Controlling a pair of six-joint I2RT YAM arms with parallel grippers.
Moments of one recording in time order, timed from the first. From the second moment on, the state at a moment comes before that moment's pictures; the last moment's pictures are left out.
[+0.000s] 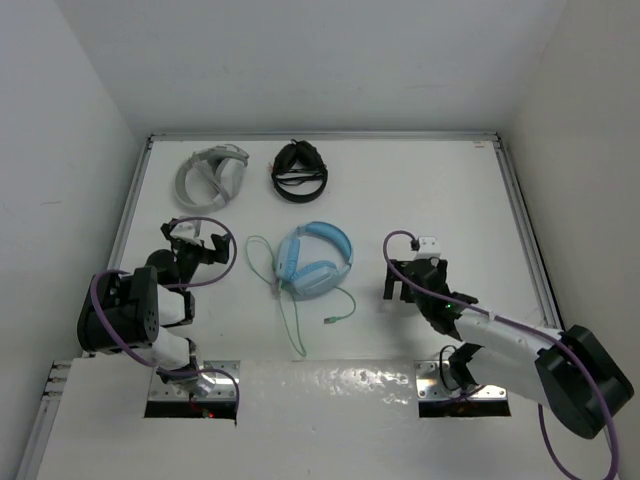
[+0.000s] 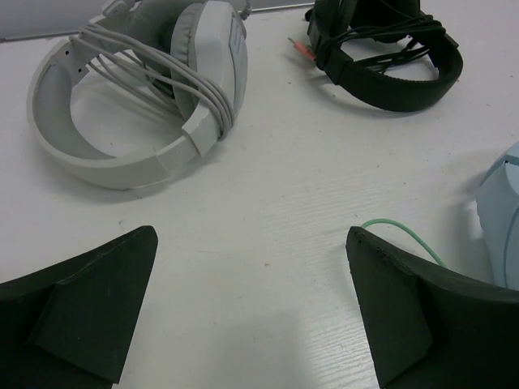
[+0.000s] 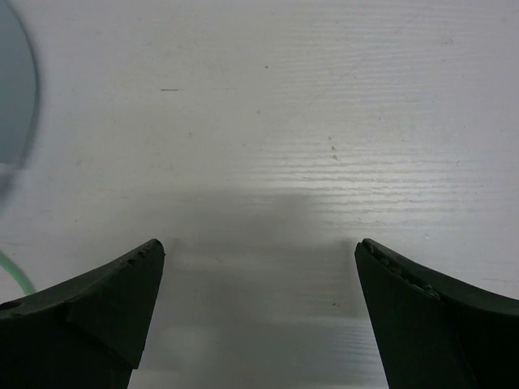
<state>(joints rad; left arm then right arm) 0.20 1.49 0.13 1.28 0.44 0.03 0.60 1.05 0.19 0.12 0.41 0.45</state>
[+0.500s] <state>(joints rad) 0.22 1.50 0.13 1.28 0.55 0.03 0.60 1.27 0.80 -0.13 0.13 0.34</state>
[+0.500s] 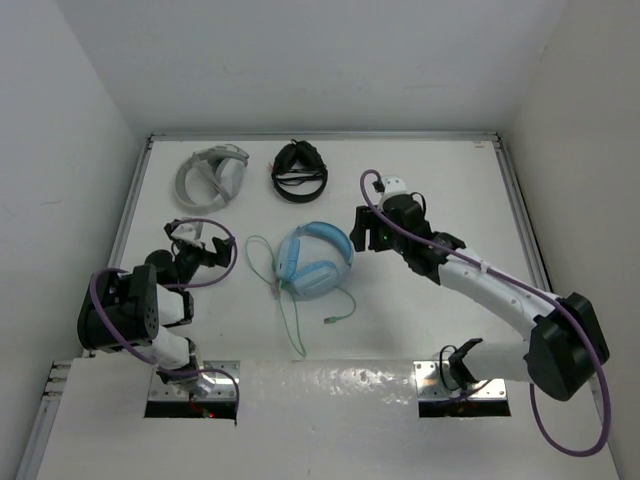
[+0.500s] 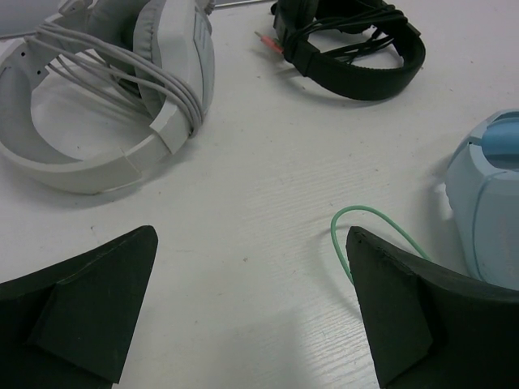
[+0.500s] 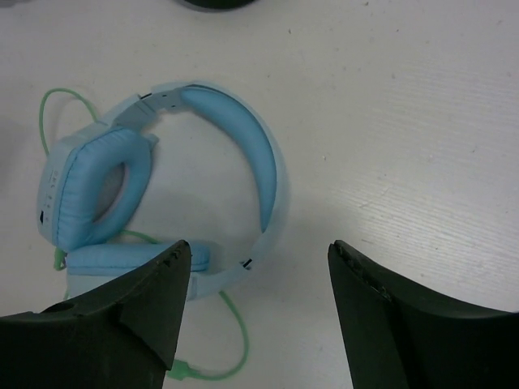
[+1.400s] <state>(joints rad) 0.02 1.72 2.17 -0.64 0.22 0.74 0.60 1.80 0.94 -0.13 0.03 0.55</state>
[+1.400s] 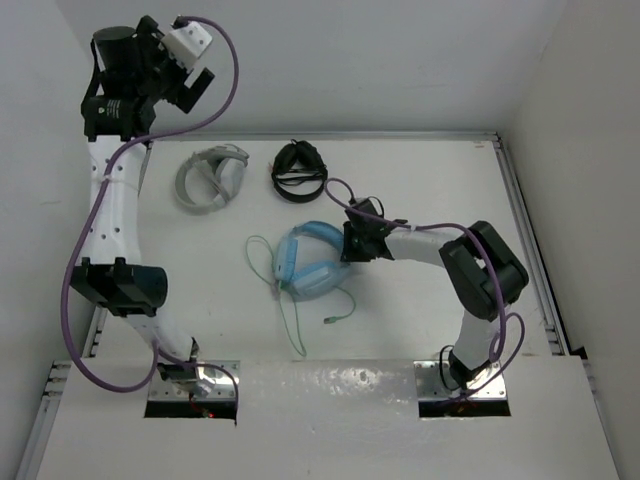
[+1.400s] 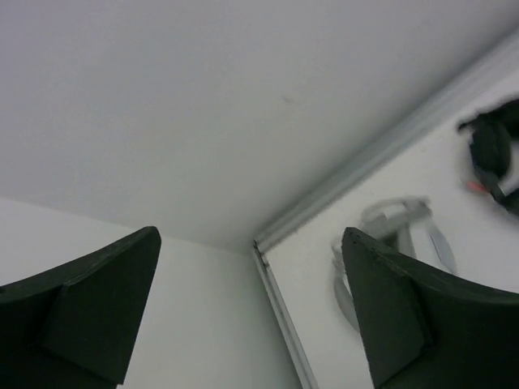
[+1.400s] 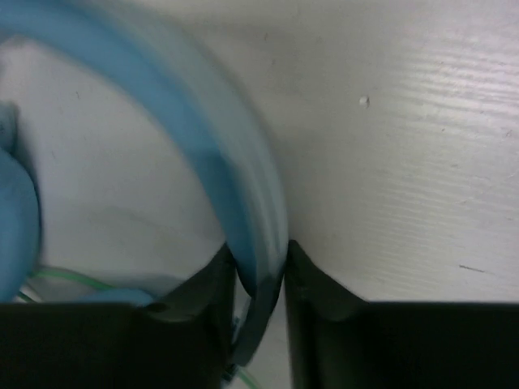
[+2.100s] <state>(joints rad) -0.25 1.43 1.64 -0.99 0.54 0.68 0.60 1.81 1.44 -0.18 -0.15 -0.13</state>
